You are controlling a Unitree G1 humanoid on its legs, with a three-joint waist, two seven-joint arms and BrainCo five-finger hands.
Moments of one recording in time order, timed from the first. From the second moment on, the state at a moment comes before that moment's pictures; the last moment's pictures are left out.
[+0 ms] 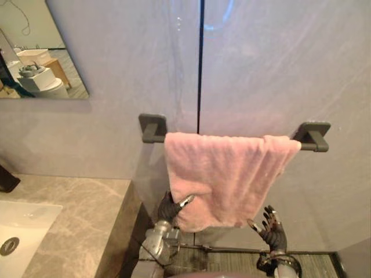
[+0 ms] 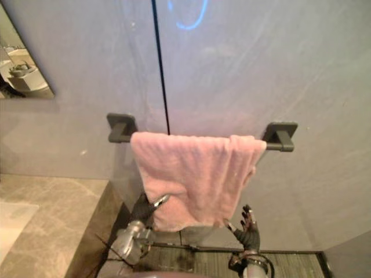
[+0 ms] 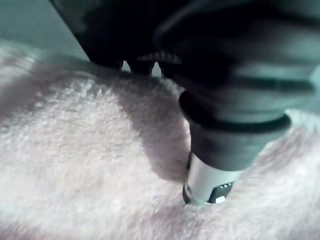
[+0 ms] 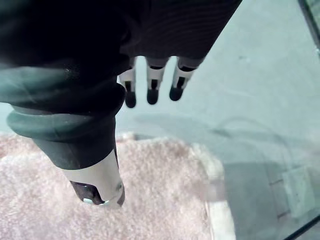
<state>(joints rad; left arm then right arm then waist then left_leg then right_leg) 0.32 -0.01 -0.26 0.10 -0.31 -0.19 -0.02 0.52 0.05 -0.09 0.08 0.11 -0.17 -0.07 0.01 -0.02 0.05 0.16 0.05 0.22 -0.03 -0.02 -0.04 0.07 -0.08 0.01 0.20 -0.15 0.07</state>
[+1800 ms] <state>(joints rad) 0.04 0.29 -0.73 -0.26 -0.70 -0.18 -0.33 0.31 -0.47 0.32 -0.14 0.18 -0.21 0.24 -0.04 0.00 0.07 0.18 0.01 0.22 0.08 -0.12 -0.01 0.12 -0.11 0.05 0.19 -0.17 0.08</state>
